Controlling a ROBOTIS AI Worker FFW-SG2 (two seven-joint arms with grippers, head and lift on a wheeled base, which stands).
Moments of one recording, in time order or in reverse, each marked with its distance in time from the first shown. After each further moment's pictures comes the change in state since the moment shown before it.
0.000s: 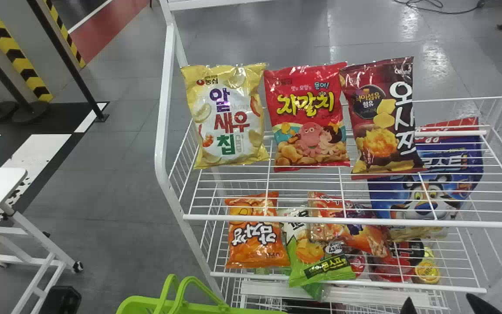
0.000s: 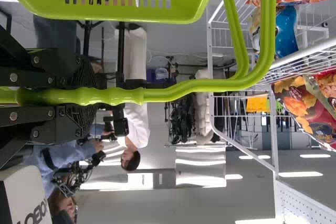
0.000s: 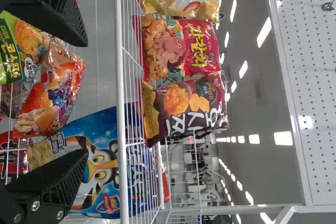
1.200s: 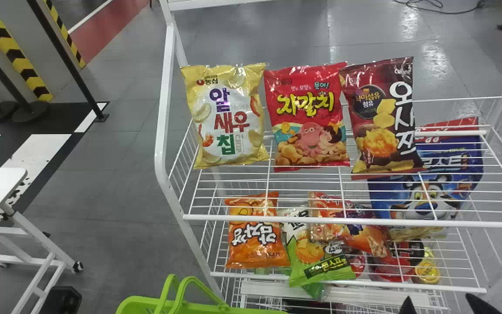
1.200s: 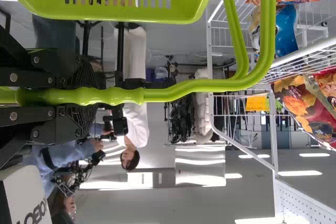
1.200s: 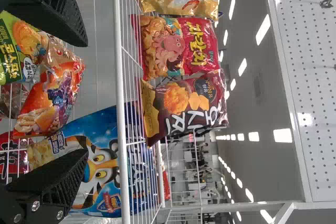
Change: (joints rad) left arm 0.001 -0.003 0.000 -0.002 -0.002 0.000 -0.001; right arm -0.001 0.012 0.000 0.004 0.001 -0.008 0.002
